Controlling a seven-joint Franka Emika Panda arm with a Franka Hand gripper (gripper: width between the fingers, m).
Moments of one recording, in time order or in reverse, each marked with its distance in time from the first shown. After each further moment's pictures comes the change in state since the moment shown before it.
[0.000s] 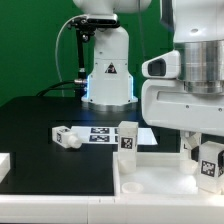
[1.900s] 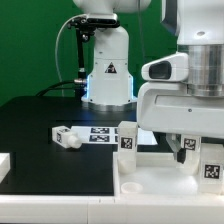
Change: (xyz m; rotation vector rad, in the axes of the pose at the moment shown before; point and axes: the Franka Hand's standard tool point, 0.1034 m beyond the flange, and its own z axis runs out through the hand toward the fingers) arm 0.001 0.001 0.004 -0.036 0.014 -0.380
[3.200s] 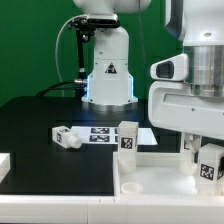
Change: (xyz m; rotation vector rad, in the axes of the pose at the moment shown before) arm -0.008 -0.006 0.004 -0.002 0.074 0.459
